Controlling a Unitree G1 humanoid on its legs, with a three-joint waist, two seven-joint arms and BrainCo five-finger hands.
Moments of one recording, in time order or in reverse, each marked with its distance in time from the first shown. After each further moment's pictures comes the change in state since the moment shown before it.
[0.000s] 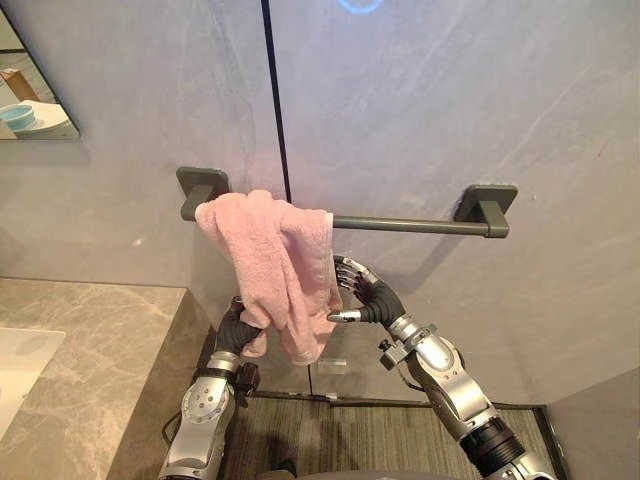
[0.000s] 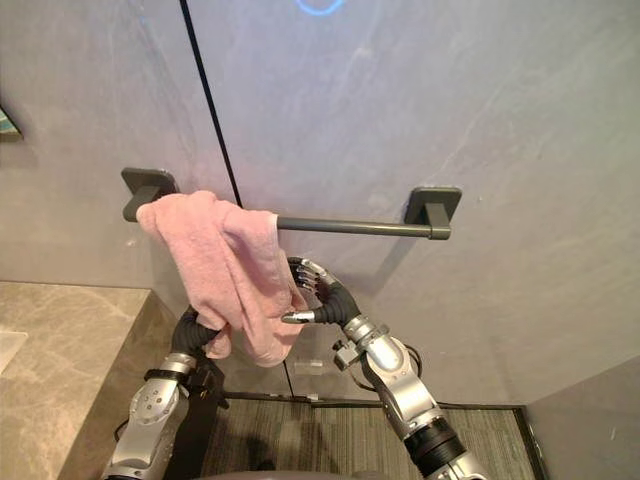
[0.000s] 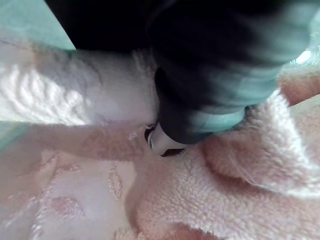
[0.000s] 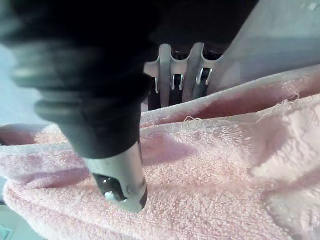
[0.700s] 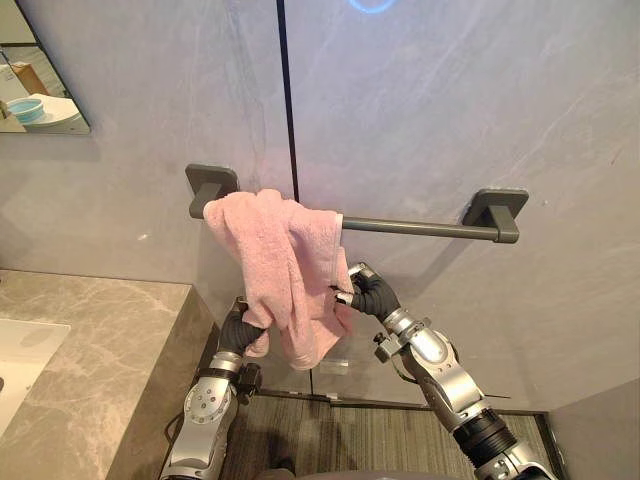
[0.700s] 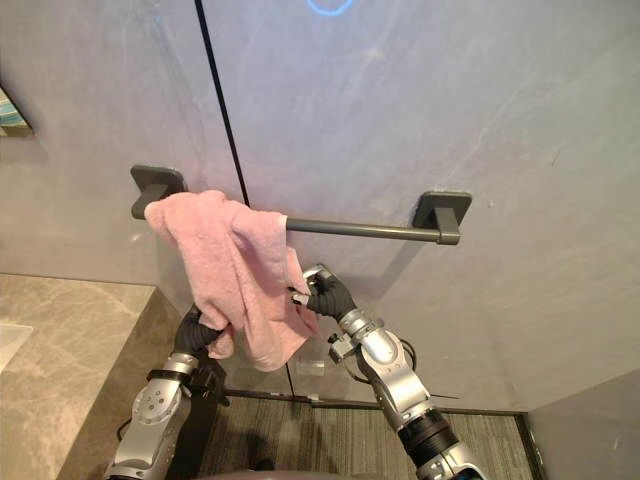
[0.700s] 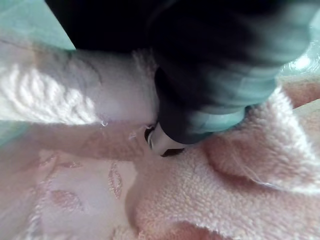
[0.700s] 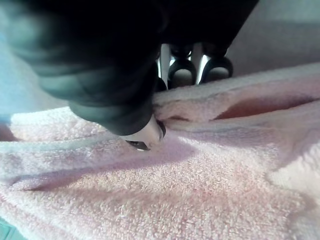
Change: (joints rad) left arm 0.000 -0.003 -0.003 0.000 -0.001 -0.005 0.001; right arm -0.040 0.024 0.001 0.033 -0.002 0.000 -0.006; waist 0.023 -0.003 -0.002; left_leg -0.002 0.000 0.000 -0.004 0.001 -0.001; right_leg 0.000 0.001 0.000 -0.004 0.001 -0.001
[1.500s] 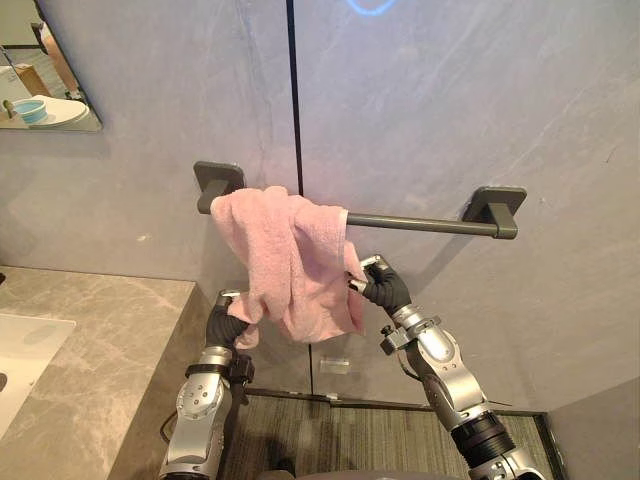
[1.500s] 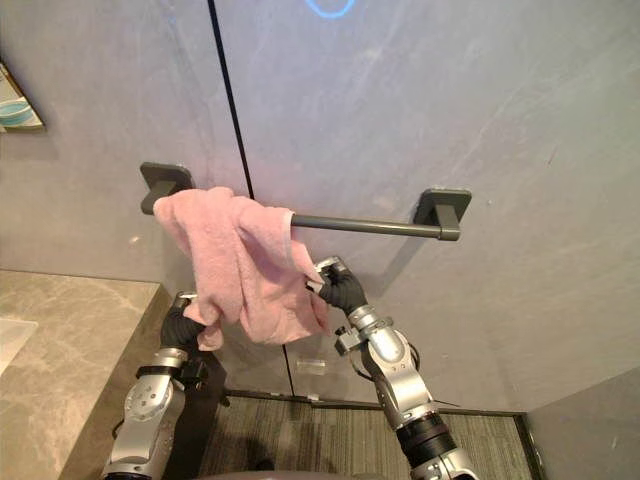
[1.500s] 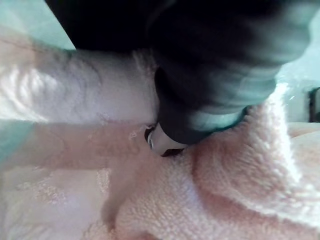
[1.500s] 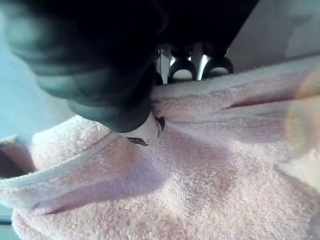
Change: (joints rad) left arm -0.016 -0.042 0.101 -0.037 -0.010 -0.007 0.019; right arm 0.033 0.060 -0.146 -0.015 -0.011 -0.001 -0.012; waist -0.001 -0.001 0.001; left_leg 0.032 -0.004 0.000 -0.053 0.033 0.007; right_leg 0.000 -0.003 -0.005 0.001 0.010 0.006
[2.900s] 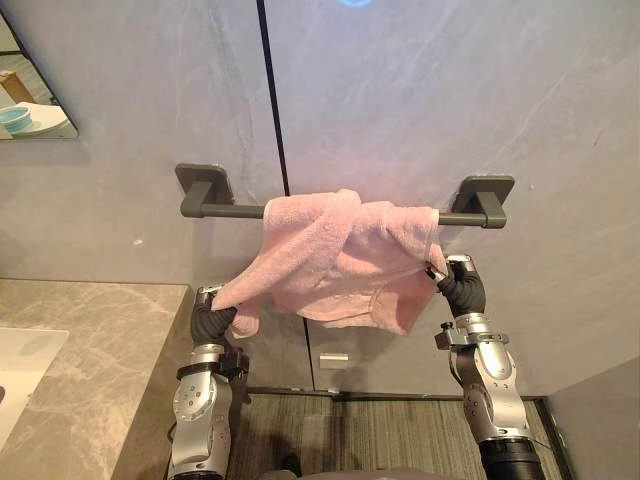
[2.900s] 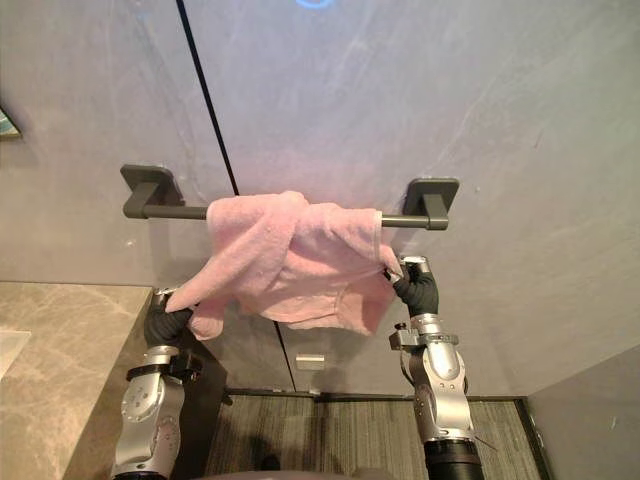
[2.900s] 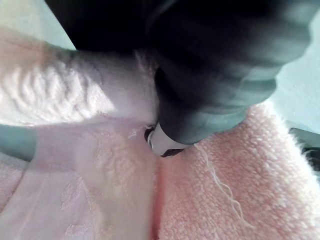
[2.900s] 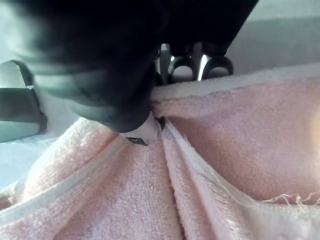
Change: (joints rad) left arm -0.003 -0.116 0.103 -0.017 -0.106 -0.014 -0.005; right arm 0.123 0.045 -0.322 -0.071 0.012 -0.040 -0.066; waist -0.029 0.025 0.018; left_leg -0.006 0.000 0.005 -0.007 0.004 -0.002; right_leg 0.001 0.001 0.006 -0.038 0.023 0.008
